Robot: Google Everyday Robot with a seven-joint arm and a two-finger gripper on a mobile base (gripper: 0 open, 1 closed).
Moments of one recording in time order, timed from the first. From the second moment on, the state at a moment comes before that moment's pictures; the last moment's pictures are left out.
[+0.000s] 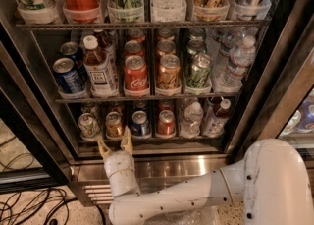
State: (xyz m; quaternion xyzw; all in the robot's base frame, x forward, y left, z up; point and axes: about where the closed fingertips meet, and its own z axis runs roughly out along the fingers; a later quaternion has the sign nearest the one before) arm 0.580 0.134 0.607 -0.15 0.66 0.03 0.74
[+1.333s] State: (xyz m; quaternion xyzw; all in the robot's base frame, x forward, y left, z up) arm 0.614 0.136 0.601 -0.12 0.67 0.01 0.74
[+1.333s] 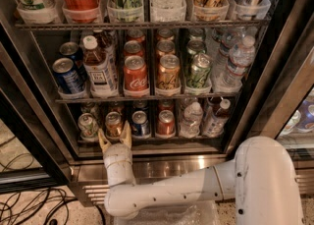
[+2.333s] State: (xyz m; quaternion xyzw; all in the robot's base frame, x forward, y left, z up) arm 0.632 0.132 0.605 -0.10 0.68 0.03 0.73
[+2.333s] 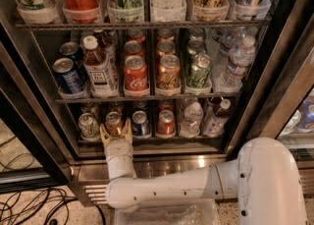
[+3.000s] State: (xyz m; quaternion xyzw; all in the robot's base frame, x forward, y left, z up) arm 0.640 0.127 0.605 -0.08 0.69 0.04 0.72
